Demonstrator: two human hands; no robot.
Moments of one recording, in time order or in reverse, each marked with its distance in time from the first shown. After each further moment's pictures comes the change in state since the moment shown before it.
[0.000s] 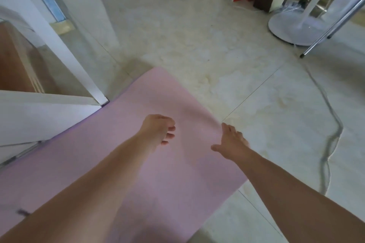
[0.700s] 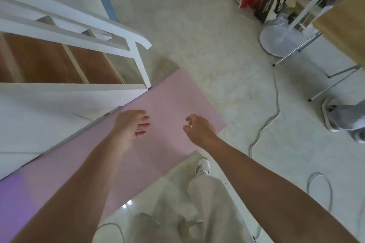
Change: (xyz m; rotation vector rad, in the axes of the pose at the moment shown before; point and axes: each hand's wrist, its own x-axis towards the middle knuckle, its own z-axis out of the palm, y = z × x) left_hand -0.470 0.206 -0.238 -0.248 0.196 -0.174; right_hand -0.468 -0.188 -0.322 0.225 -0.154 -0.222
